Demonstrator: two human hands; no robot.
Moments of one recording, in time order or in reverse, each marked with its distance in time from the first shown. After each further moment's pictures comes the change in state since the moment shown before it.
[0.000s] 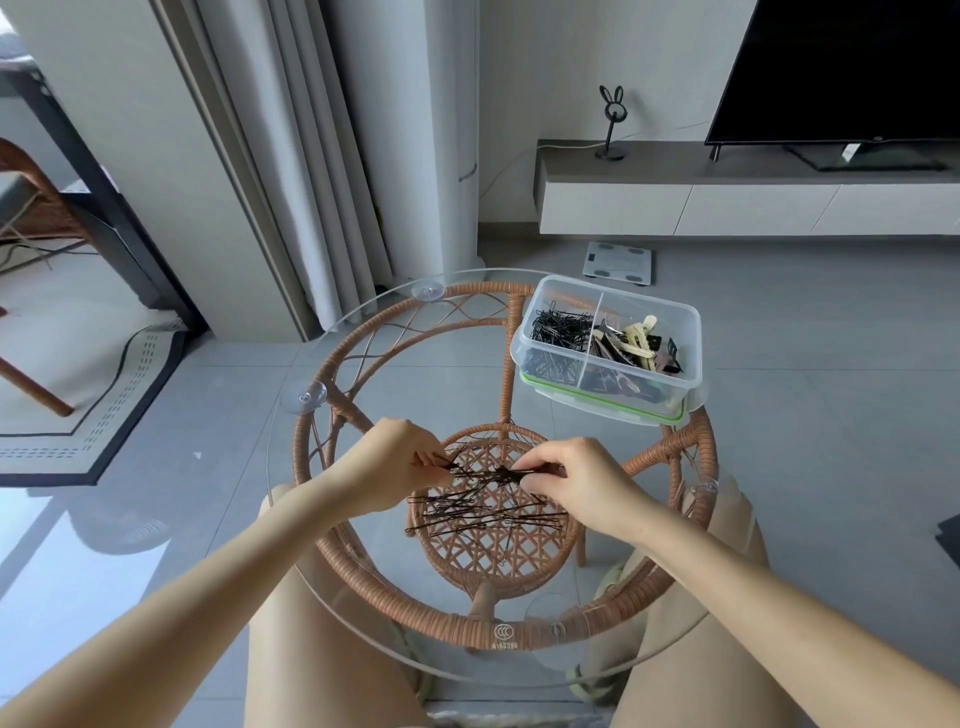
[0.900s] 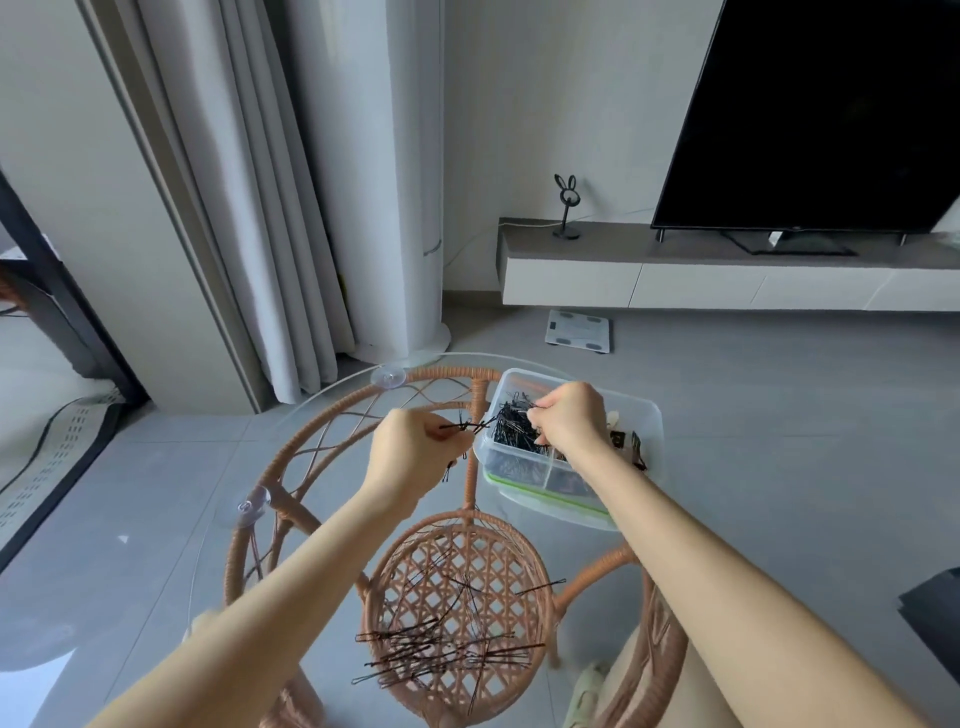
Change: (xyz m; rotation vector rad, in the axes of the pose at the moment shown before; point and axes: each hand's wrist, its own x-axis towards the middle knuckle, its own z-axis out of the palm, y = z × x) left_hand 0.093 0.056 -0.034 -0.570 0.414 -0.186; right_hand 0.129 -0.005 -0.086 0.013 0.559 0.369
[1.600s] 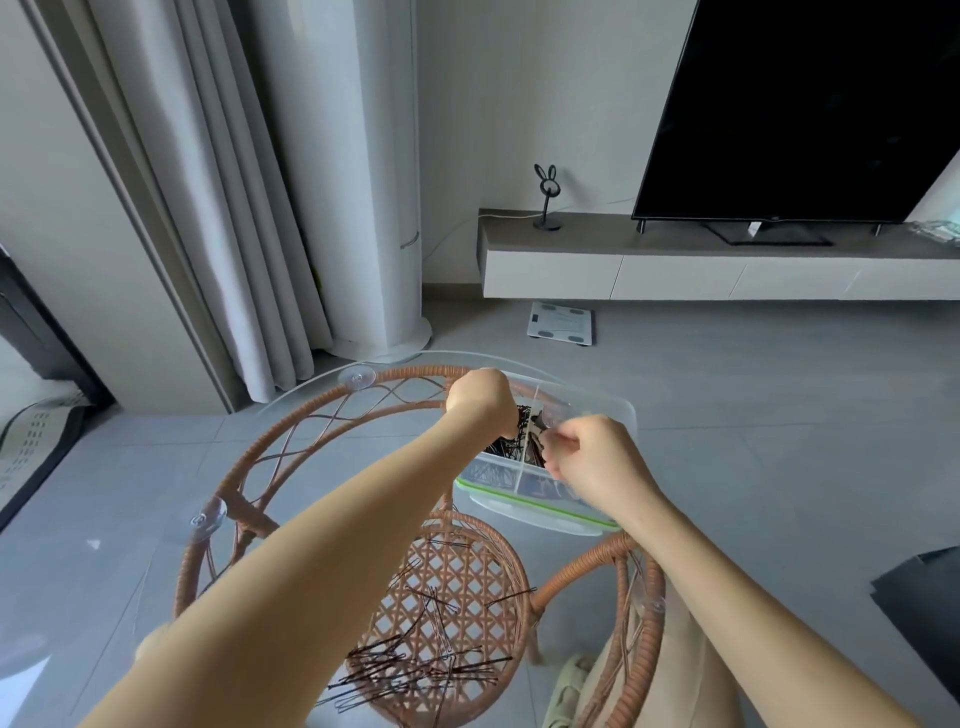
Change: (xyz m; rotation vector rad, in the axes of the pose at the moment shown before) left_hand 0.078 0.054 0.092 0.675 -0.312 0.028; right_hand -0.029 0.041 -0.046 -0.115 -0.119 -0.235
